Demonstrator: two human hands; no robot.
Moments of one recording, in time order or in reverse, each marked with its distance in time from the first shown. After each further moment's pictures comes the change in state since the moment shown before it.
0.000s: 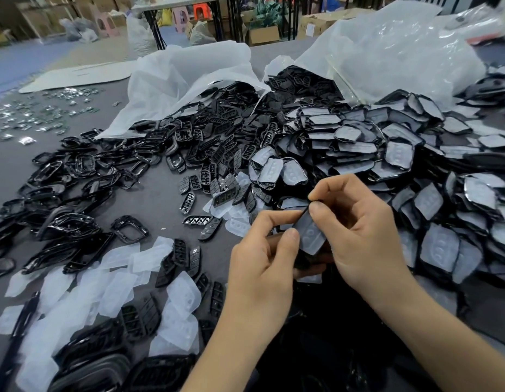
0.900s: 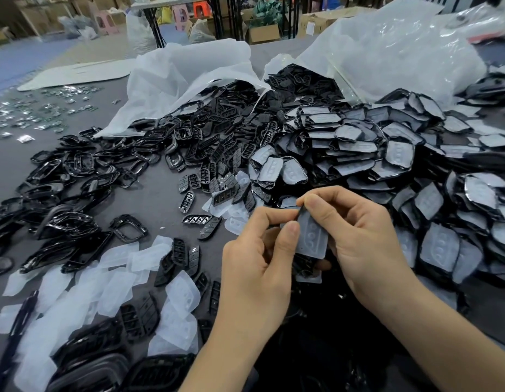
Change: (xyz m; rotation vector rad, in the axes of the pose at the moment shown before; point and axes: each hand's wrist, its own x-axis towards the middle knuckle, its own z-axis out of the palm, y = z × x) left_hand -0.001 0.002 -0.004 0.169 0.040 0.152; right_hand -0.001 -0.001 0.001 0.335 -0.068 0.244
